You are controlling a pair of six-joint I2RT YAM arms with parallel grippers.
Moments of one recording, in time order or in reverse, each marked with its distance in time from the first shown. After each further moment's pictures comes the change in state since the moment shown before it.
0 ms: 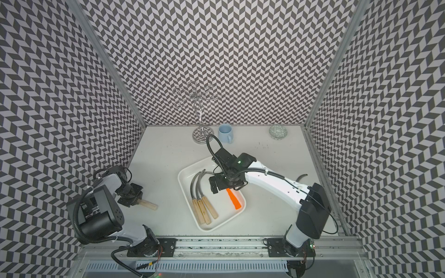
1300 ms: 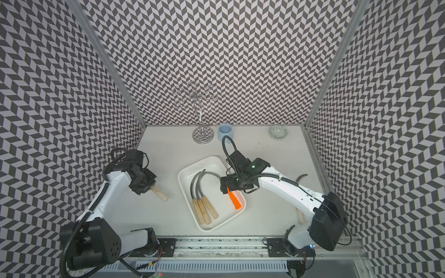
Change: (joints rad) left arm -0.404 -0.282 0.147 -0.256 0.006 -0.137; right arm -0.095 -0.156 -0.217 0.100 -0.030 0.007
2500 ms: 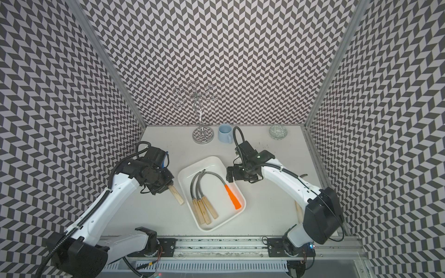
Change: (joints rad) left arm -0.463 -0.029 0.171 -0.167 0.051 -0.241; right arm -0.183 0.056 0.030 0.032 -0.044 -0.086
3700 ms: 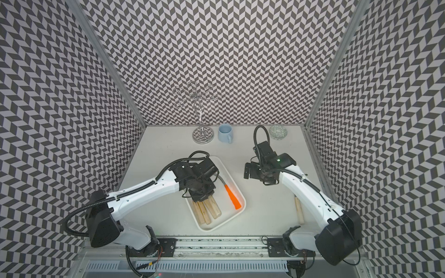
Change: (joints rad) left arm -0.604 0.312 0.123 0.172 0.012 -0.451; right arm -0.137 -0.208 -0.084 -0.114 0.151 0.159
